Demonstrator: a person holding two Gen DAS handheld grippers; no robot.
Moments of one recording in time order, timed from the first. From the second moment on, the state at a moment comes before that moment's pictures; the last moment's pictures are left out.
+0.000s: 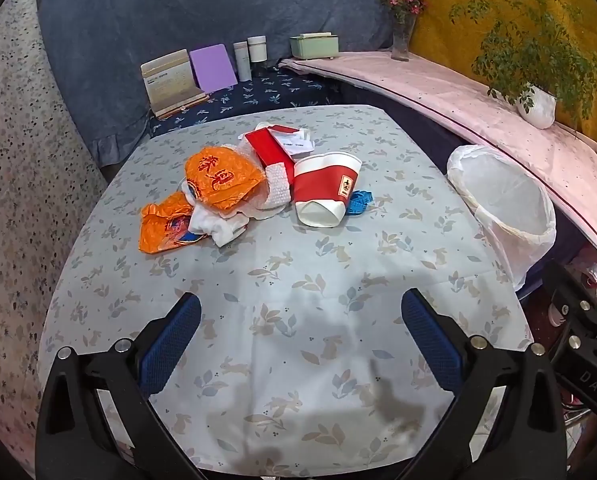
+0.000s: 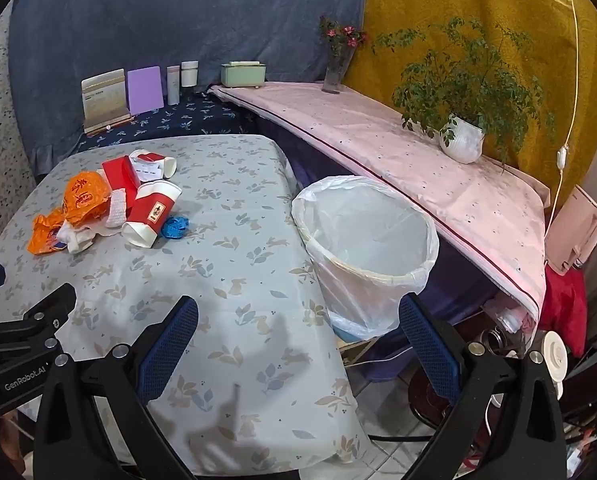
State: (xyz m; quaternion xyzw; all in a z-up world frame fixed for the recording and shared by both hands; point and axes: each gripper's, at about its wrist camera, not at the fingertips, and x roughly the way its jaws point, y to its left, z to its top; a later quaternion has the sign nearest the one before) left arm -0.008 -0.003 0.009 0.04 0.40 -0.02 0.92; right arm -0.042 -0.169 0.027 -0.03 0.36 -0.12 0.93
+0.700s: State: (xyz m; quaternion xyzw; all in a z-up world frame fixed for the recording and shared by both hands) left arm -0.011 -0.004 0.009 0.04 0.39 -0.02 0.92; right arm -0.044 -0.171 0.026 -0.03 0.36 -0.12 0.93
